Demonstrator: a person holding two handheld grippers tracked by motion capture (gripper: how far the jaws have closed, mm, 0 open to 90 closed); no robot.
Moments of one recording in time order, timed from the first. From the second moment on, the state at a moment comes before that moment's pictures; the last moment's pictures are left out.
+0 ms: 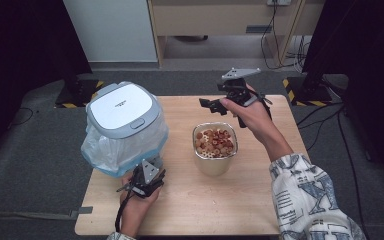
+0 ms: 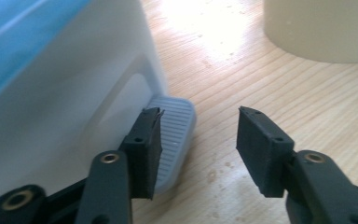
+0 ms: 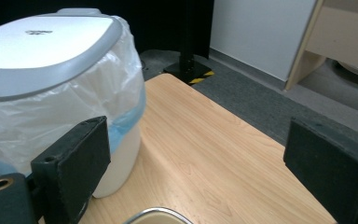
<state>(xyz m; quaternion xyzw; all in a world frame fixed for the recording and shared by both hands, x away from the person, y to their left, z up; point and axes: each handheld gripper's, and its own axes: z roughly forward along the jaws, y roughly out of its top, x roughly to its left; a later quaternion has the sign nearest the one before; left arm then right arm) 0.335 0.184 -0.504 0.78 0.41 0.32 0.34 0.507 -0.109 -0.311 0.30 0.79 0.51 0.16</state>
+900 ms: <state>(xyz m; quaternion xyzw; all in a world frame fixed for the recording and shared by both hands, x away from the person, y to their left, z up) 0.335 0.177 -0.506 0.80 0.40 0.27 0.35 0.492 -0.183 -0.338 0.41 0.73 0.49 0.26</state>
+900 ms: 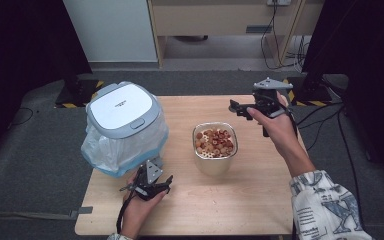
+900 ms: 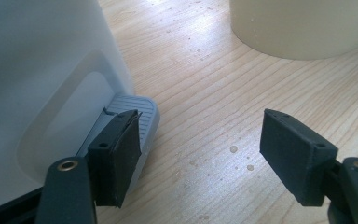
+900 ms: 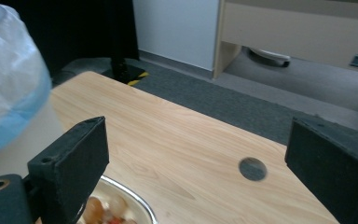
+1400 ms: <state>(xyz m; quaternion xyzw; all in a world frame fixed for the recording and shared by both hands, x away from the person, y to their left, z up) 0.335 0.178 -0.507 0.80 0.40 0.28 0.35 0.459 -0.226 -0.381 0.46 0.71 0.47 0.27</state>
